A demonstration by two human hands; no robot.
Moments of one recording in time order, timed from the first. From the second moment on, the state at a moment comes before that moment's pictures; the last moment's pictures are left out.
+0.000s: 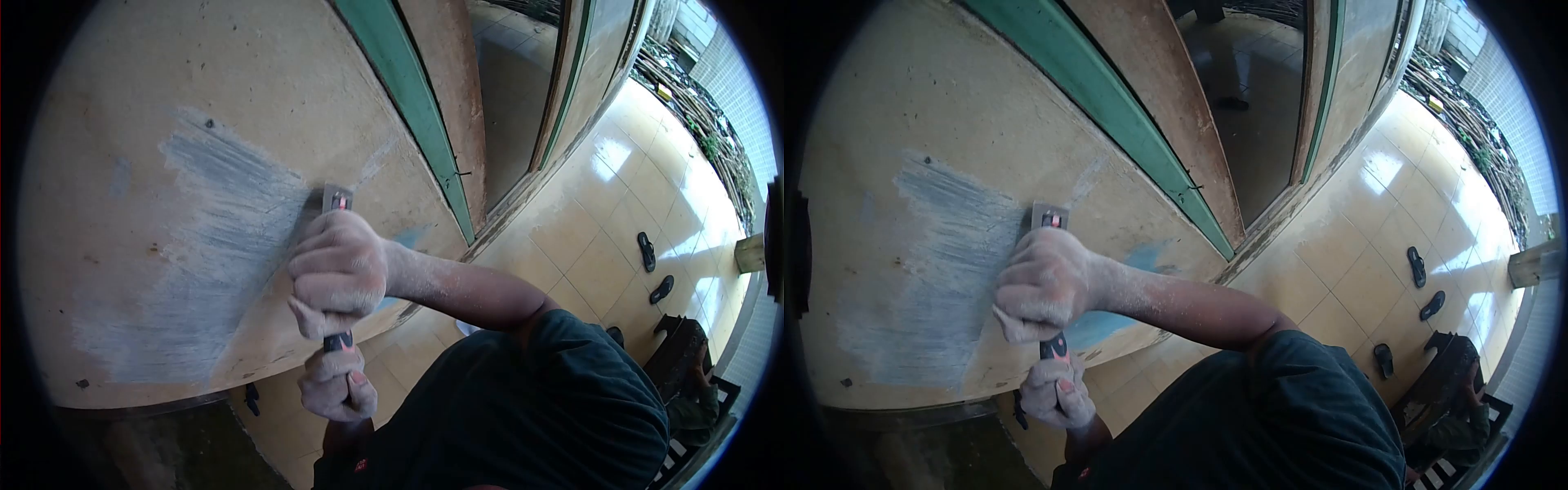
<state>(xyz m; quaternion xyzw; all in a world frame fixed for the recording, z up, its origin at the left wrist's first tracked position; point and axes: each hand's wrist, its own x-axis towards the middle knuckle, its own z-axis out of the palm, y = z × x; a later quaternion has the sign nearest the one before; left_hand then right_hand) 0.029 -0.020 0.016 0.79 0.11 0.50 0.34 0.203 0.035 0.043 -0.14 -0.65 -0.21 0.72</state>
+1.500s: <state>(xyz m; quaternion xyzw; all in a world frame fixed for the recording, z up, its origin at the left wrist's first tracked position) 0.054 -0.007 -0.012 0.77 0.09 0.53 0.34 0.224 0.051 0.031 -0.14 -0.68 -0.24 0.68</state>
